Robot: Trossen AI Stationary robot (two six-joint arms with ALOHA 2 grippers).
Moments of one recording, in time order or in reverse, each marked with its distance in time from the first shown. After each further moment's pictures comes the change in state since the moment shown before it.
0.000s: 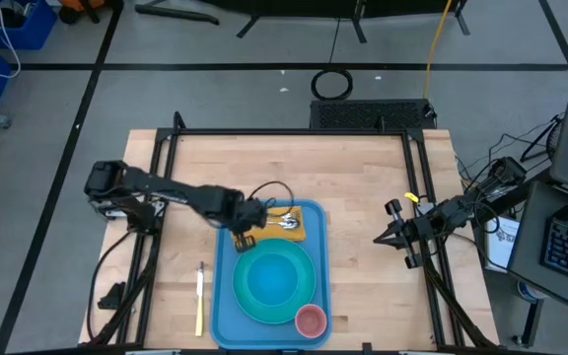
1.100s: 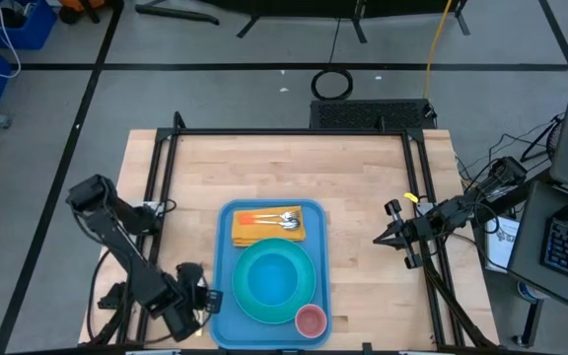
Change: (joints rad) left arm -0.830 -0.016 -0.077 0.037 -0.121 -1.864; right arm 0.000 0.010 0.000 -0.001 0.000 0.000
